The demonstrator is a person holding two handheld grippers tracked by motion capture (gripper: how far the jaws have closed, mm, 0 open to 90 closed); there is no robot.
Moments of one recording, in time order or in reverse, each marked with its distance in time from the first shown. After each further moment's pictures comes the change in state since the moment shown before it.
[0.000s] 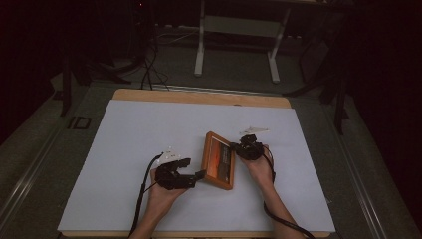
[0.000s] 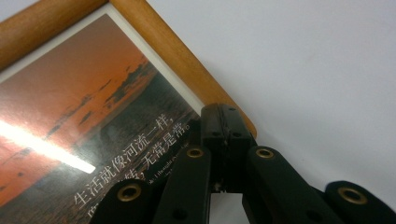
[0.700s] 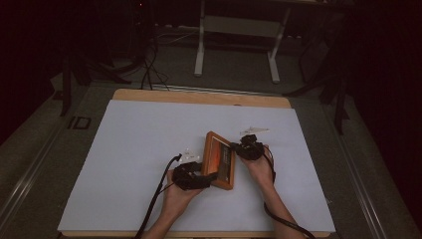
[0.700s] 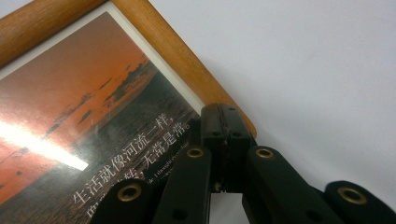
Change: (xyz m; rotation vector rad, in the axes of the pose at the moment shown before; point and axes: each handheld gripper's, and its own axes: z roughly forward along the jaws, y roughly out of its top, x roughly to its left) left arm -0.019 0.001 0.040 0.104 0.029 -0.028; right arm -0.002 -0.001 0.001 -0.002 0.011 0.006
